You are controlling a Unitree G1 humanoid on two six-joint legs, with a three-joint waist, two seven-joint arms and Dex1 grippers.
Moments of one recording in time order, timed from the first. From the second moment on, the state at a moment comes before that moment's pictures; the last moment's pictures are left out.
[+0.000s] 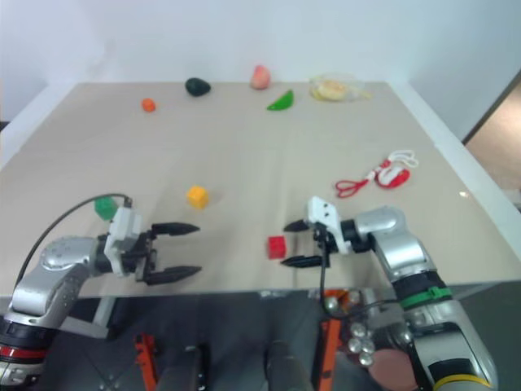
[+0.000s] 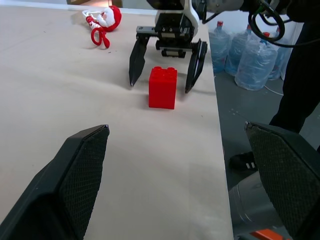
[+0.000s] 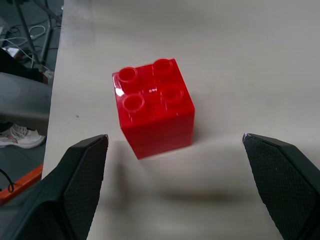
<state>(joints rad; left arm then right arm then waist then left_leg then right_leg) -0.22 0.62 0.00 -0.13 -0.53 0.20 -1.25 -0.59 -0.66 0.23 0.29 0.21 0.20 1.38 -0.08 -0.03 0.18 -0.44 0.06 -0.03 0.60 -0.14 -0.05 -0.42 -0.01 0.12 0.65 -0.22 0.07</state>
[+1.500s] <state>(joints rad) -0.15 0.64 0.05 -0.18 -0.55 0.21 -1.18 -0.90 -0.57 0.27 0.83 0.03 -0.16 1.52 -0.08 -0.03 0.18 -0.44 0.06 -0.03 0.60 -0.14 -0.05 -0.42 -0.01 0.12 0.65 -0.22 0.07</state>
